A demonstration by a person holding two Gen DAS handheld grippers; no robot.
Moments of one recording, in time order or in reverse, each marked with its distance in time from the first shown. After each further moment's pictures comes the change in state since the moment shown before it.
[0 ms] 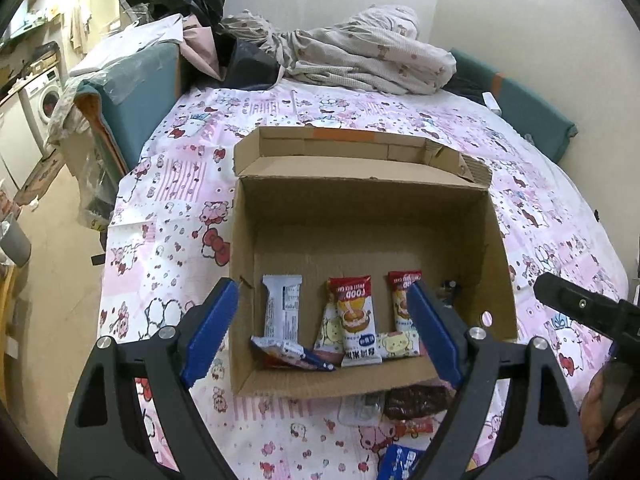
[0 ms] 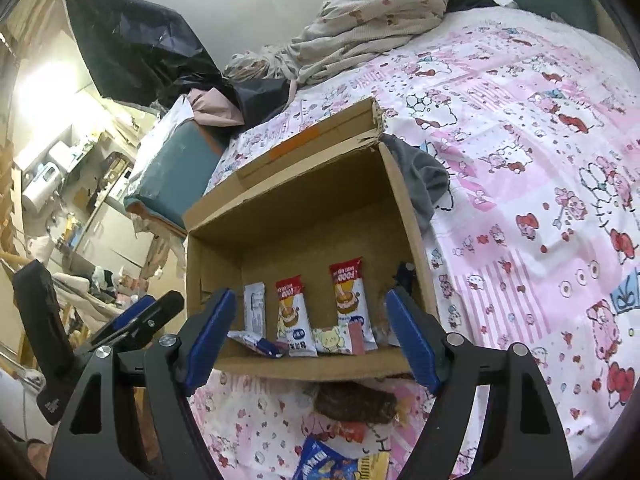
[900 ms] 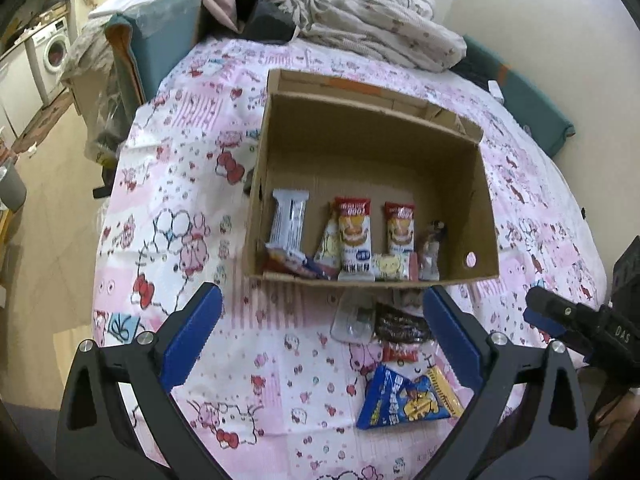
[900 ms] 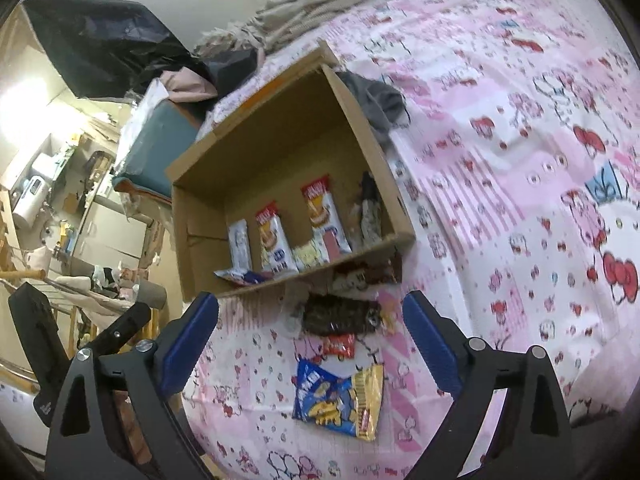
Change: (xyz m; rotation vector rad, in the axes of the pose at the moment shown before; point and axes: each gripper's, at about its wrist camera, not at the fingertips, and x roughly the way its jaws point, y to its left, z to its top) left arm -0.031 0.018 -0.058 -0.109 0.137 -0.038; right arm -0.016 -0.027 -0.059 0.151 0.160 -0.029
